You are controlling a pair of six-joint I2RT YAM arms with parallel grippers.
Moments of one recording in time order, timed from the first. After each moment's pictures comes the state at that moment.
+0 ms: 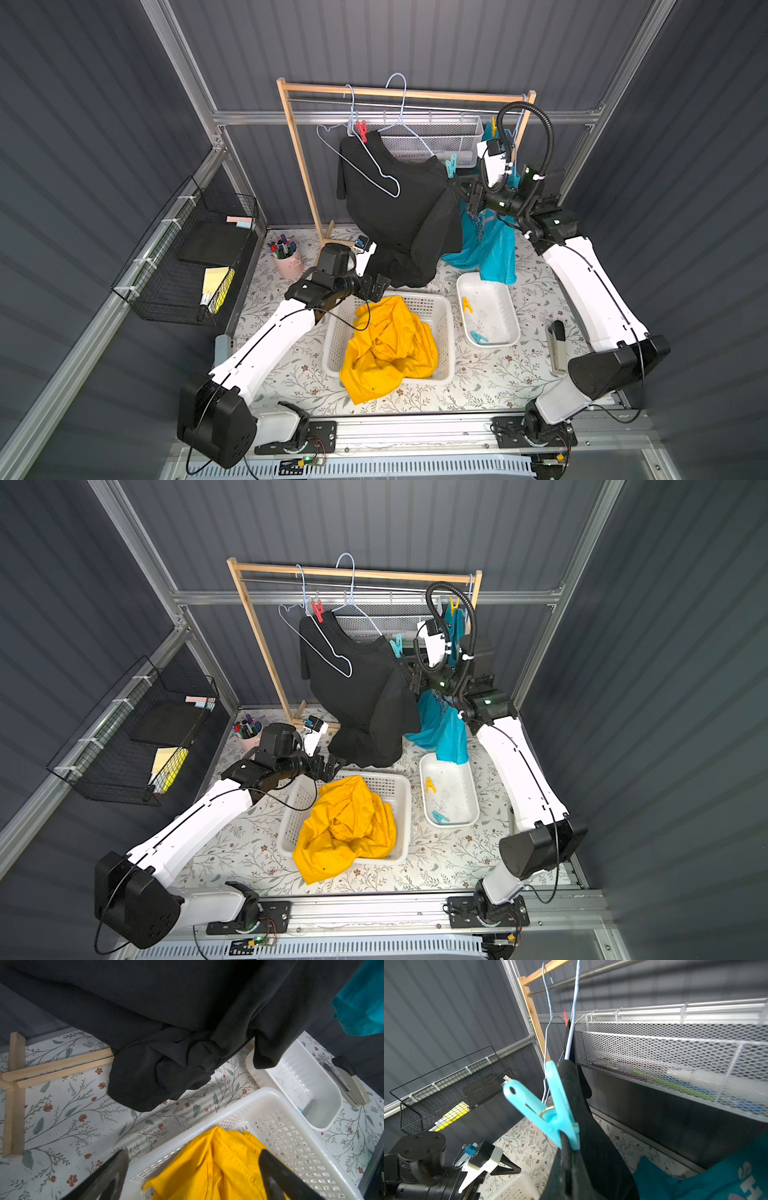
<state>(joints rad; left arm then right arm) -0.41 1.30 1.10 -0.42 0.22 -0.04 0.29 1.60 1.88 -0.36 -0.55 0.17</state>
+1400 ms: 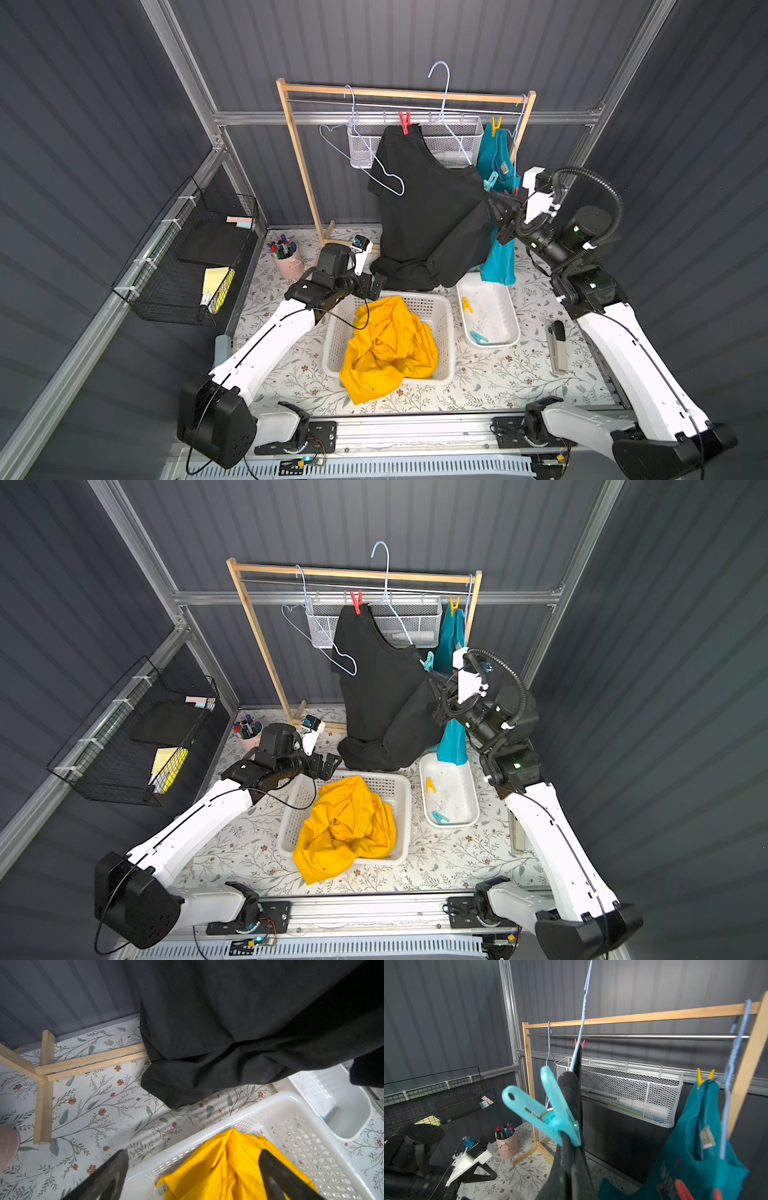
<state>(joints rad) -0.41 1.30 1.10 -0.42 0.13 -0.04 0.29 1.12 1.35 -0.05 -0.36 0.06</state>
